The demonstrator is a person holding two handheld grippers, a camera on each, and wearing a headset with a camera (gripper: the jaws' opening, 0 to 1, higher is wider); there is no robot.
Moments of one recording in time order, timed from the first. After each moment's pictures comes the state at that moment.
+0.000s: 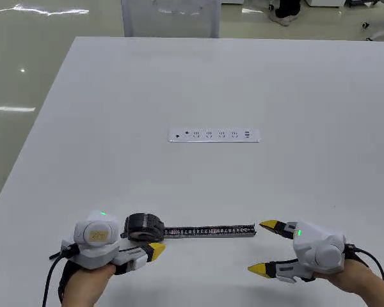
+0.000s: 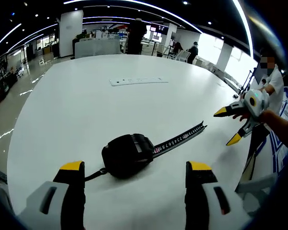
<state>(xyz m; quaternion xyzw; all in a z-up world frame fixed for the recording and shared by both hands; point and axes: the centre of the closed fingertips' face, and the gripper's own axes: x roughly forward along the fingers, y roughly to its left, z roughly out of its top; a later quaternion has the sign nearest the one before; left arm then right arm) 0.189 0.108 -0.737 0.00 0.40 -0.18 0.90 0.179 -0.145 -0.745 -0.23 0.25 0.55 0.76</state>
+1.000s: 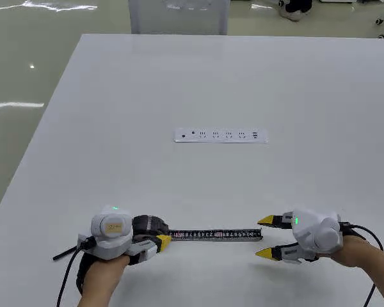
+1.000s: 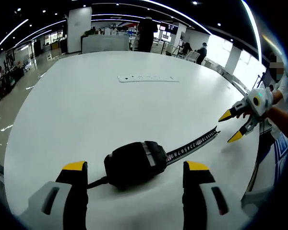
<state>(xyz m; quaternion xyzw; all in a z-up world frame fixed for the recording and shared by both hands) 0.213 0.108 -0.760 0.00 0.40 -0.15 0.90 0.212 -0.147 -0.768 -0.29 0.25 0.61 0.69</state>
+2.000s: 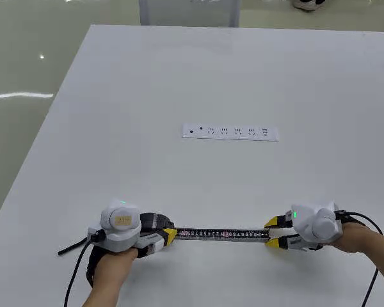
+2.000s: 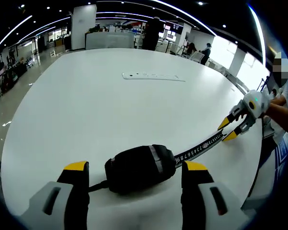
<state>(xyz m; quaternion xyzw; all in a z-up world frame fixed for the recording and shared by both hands) 0.225 0.109 -0.774 -0.01 0.41 -0.14 0.90 0.229 -0.156 -0.804 -0.33 0.28 0.63 0.64</state>
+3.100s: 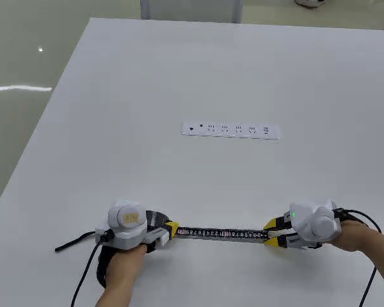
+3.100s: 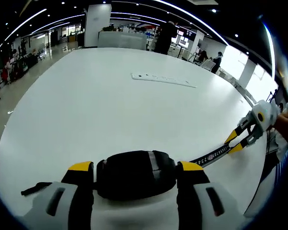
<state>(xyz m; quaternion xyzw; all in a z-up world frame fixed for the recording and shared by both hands) 0.232 0.101 -0.783 -0.04 0.40 -0.09 0.91 0.225 -0.154 -0.805 -0.34 0.29 0.65 0.62</state>
